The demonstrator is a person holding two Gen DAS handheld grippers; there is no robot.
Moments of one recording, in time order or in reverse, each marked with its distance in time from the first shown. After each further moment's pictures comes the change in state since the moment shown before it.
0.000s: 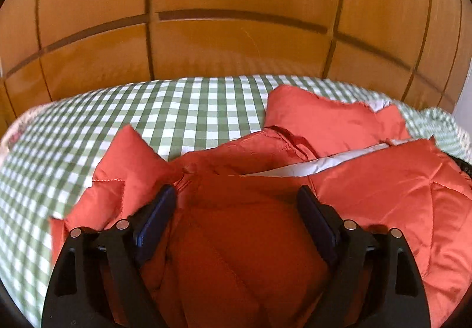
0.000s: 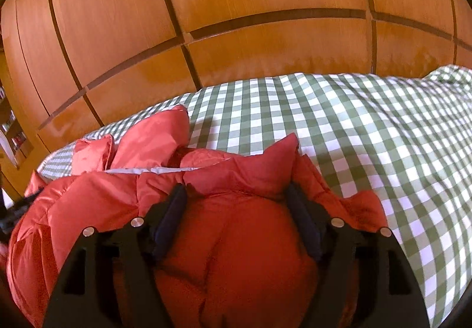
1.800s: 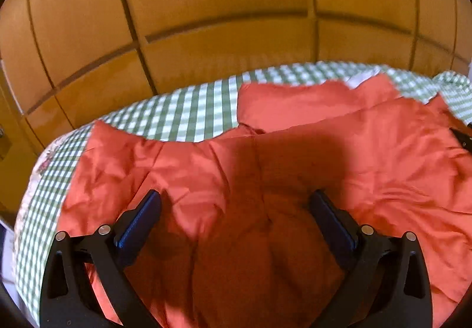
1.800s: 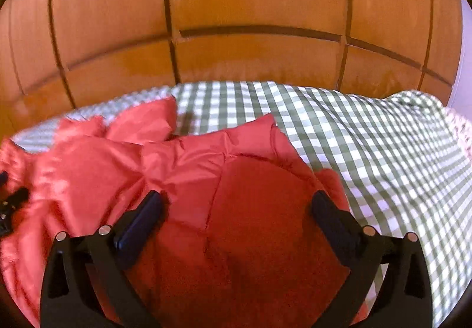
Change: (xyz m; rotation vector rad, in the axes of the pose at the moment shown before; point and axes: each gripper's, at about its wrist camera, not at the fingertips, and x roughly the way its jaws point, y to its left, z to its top) left arm -0.001 -0.087 0.006 0.177 0.068 0.193; right arm -0.014 0.043 -0.007 -0.149 0.040 -0.328
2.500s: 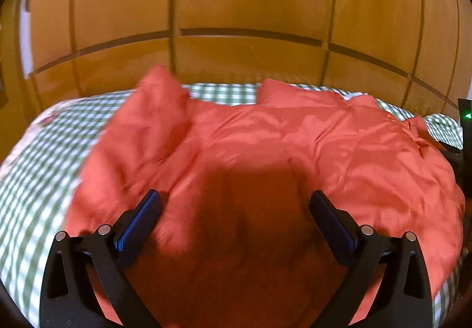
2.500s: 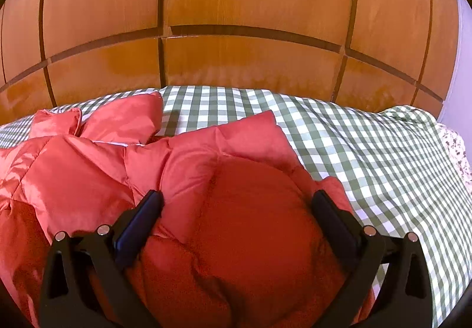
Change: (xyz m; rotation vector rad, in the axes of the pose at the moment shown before) left arm -0.055 0.042 -0.072 -0.212 -0.144 -0.057; right arm 0.014 0.006 -0.004 -0.011 -0.081 -0.048
